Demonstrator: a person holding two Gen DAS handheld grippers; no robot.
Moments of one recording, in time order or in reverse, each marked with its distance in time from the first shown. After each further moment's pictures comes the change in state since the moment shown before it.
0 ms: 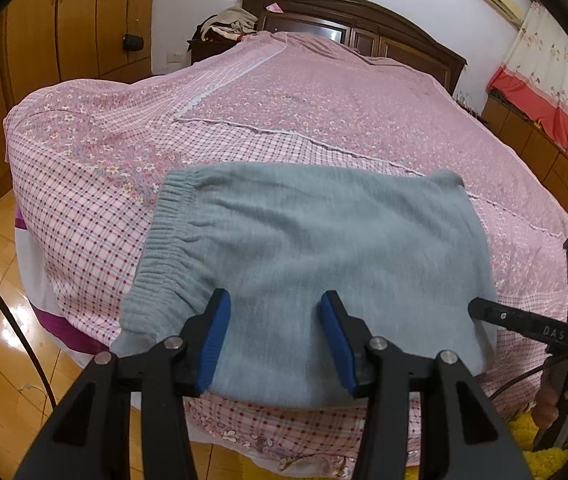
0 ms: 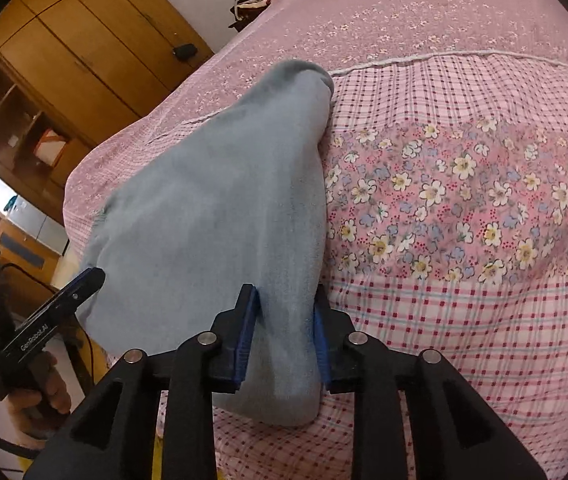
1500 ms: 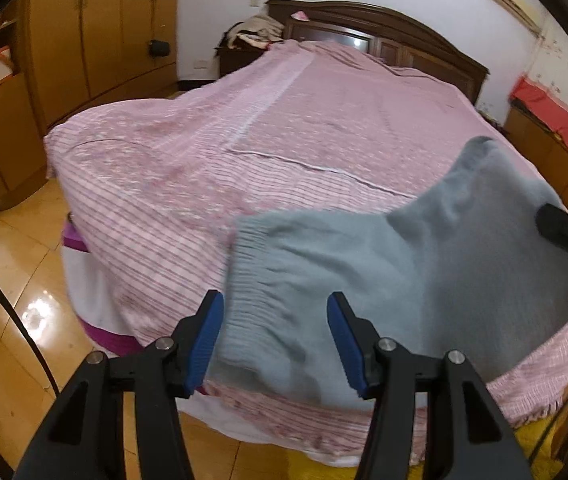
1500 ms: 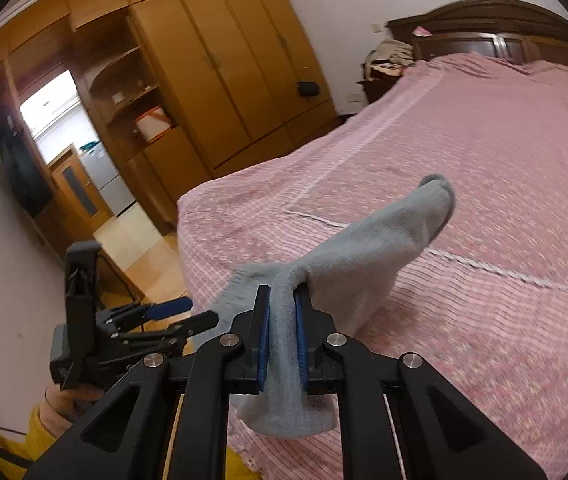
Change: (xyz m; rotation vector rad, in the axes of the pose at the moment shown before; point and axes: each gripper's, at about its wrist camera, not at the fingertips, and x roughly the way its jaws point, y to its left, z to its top) left arm -0.037 0.040 0.032 -0.046 -0.013 0.094; right arm -0.055 0.136 0.051 -0.405 -0.173 0.224
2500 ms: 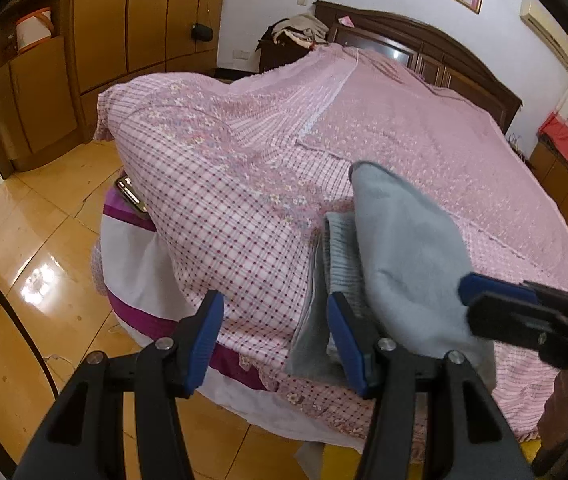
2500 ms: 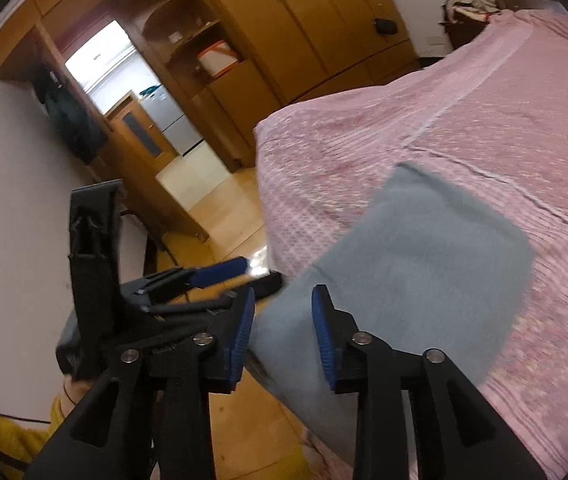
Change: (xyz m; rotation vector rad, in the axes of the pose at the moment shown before) left arm -0.004 0.059 -0.008 -0.133 -0.003 0.035; right arm 0.104 0.051 -0.011 -0.034 0.225 0.249
